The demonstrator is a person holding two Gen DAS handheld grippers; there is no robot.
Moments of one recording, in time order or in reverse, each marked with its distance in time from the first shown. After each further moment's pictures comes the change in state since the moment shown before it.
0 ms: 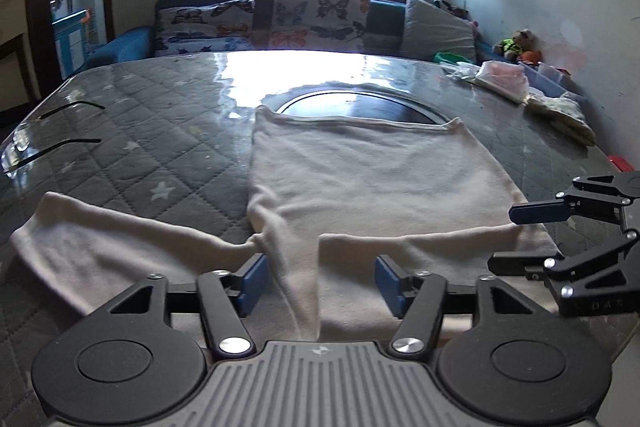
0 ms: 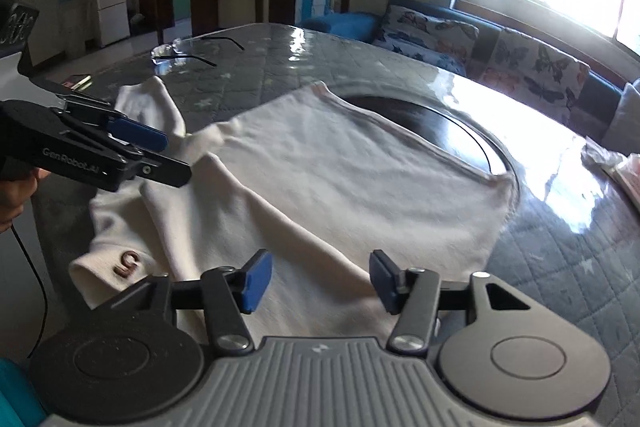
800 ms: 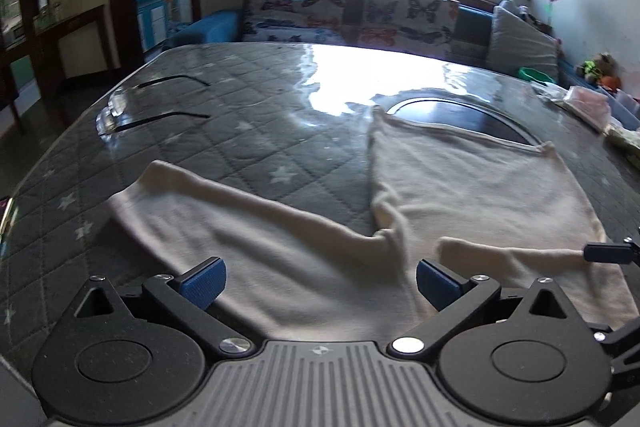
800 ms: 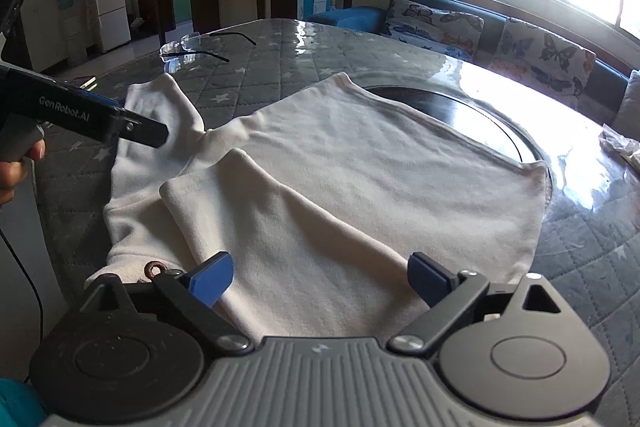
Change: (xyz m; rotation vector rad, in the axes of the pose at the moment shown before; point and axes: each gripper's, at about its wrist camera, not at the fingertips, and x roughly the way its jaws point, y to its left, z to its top) left arm -0.020 0.050 -0.005 -0.141 0.014 0.227; right arm 0.017 0.021 -0.001 0.039 0.008 0.021
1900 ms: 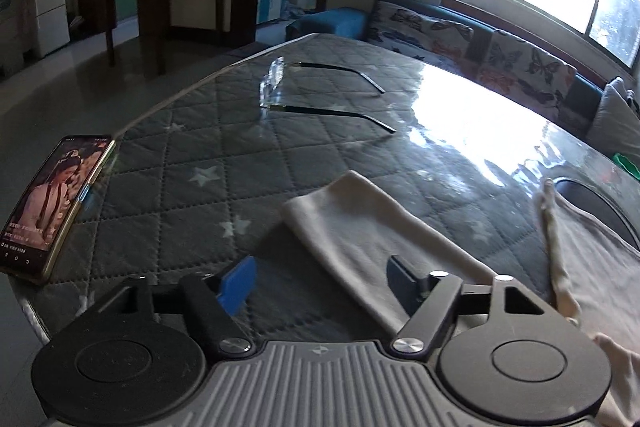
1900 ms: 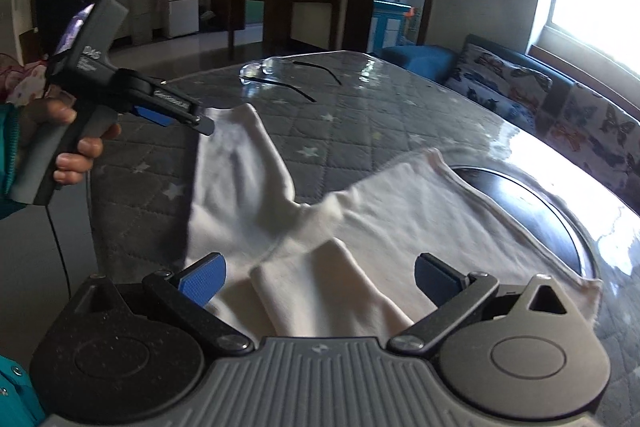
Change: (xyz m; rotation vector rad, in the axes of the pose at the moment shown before) left arm 0.022 0.126 0.007 -0.312 -0.019 0.187; right arm 0.004 0.058 0.053 -0.207 -0.060 0.133
